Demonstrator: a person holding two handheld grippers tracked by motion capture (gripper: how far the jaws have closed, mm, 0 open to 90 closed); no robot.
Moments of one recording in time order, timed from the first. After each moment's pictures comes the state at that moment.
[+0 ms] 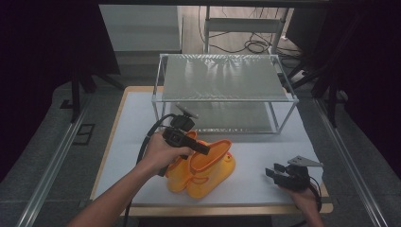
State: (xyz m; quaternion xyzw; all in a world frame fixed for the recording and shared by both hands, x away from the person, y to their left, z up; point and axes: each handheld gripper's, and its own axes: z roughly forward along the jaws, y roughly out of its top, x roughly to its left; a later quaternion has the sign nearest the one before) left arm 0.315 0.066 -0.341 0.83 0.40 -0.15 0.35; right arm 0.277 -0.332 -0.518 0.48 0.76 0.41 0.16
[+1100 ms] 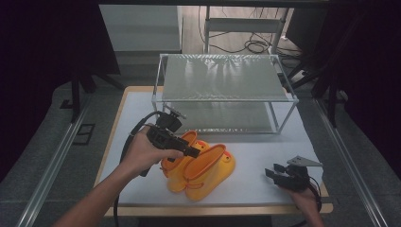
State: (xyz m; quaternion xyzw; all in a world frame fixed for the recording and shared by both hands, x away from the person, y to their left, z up) left arm 0.303 0.091 -0.317 0.86 0.38 -0.08 0.32; right arm 0.277 -0.332 -0.519 0.48 0.76 0.40 0.15
